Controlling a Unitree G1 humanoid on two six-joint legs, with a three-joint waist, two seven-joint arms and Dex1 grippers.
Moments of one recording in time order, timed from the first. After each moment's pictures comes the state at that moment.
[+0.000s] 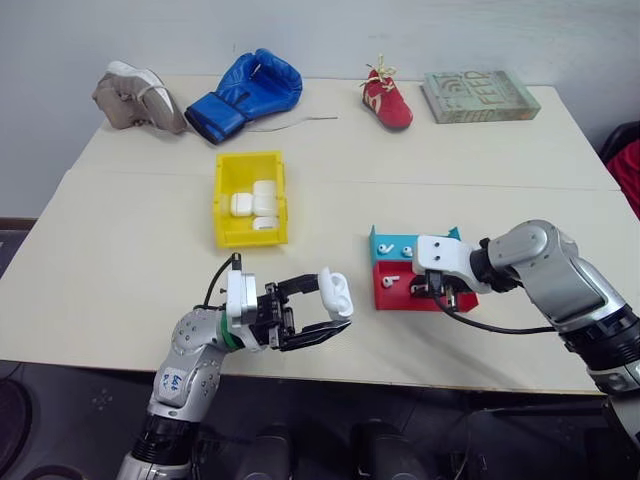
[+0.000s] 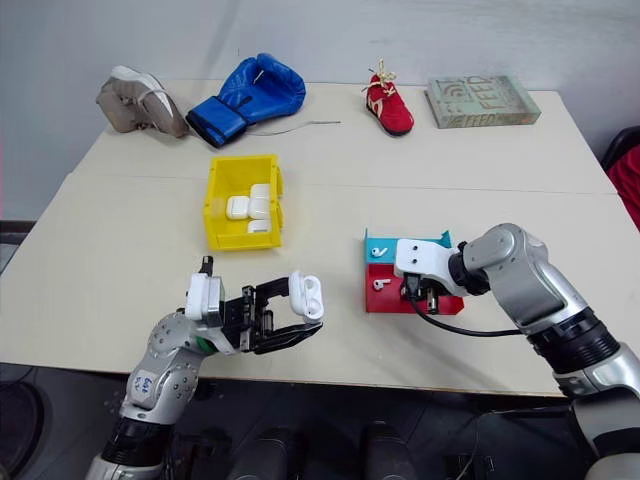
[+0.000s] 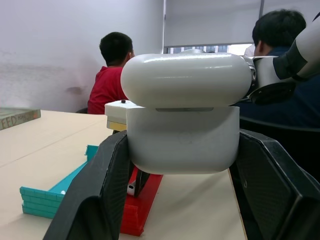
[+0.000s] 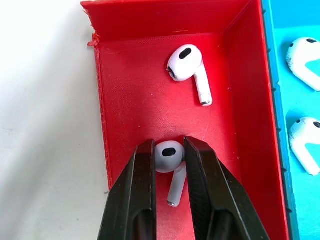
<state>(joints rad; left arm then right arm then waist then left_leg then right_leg) -0.17 0.28 -0.08 -0.19 -0.57 0.01 -1.08 -0.68 -0.90 0.40 -0.05 -0.04 0.55 1.26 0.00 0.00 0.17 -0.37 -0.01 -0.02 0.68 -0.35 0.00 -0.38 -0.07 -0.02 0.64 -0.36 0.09</state>
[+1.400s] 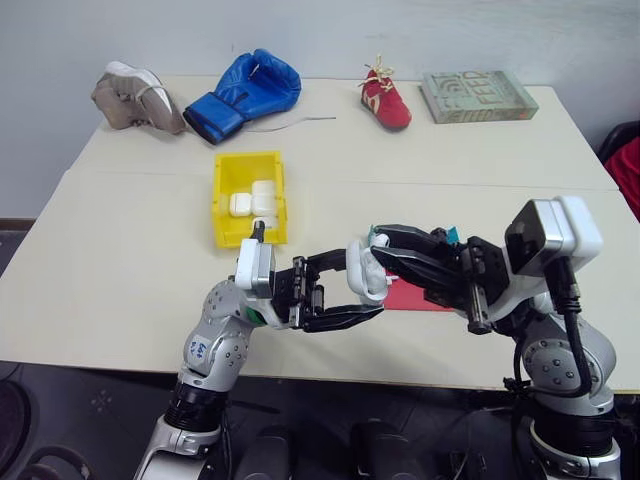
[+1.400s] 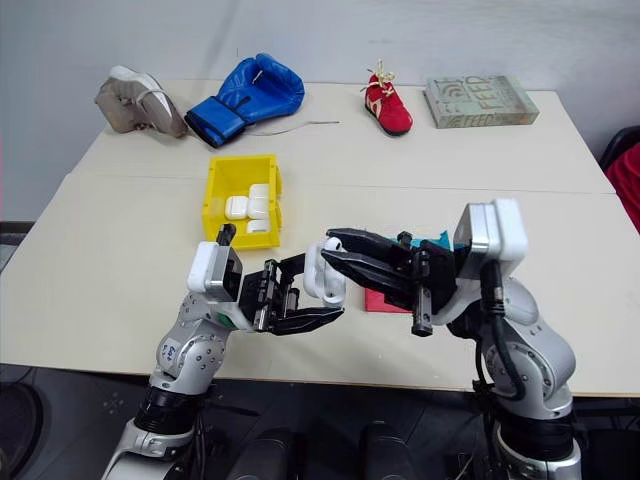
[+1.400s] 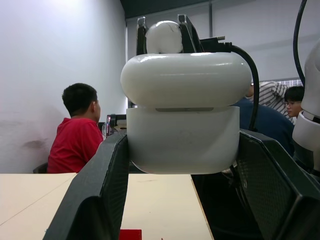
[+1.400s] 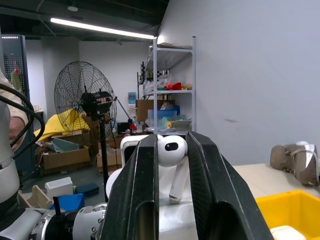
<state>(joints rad) -0.34 0.17 -0.13 -0.18 -0.67 0.09 -1.13 -0.31 -0.41 -0.12 -0.56 0.93 0.43 0.95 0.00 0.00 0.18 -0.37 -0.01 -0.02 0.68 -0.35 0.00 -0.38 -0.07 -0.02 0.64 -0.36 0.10</state>
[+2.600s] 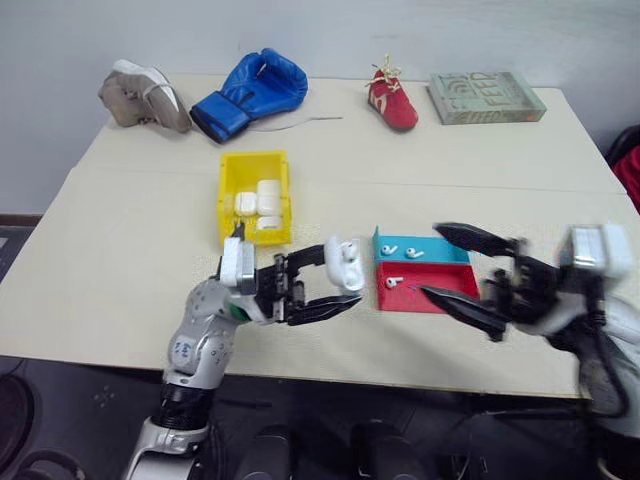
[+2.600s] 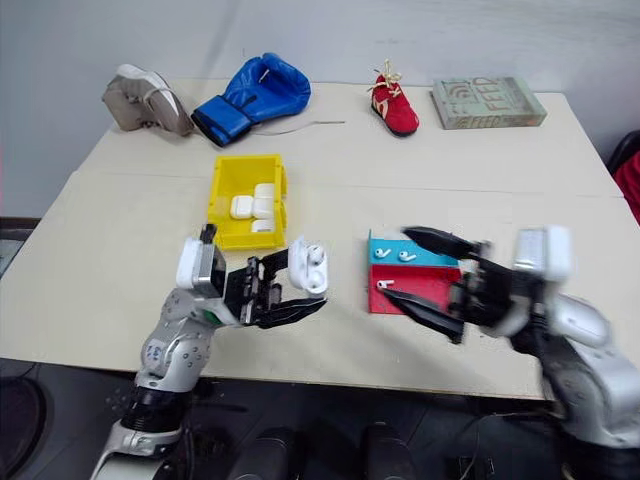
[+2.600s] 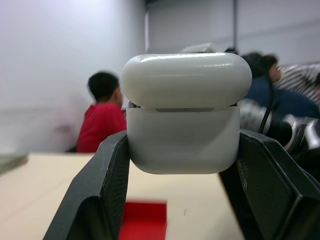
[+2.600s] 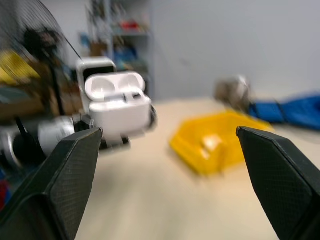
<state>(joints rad) -0.28 0.28 -0.02 -0.09 -0.62 0.03 -1.16 0.07 -0.73 -0.46 -0.45 0.86 0.30 1.09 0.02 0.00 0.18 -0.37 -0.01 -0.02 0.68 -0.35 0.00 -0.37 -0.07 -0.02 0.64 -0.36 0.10</state>
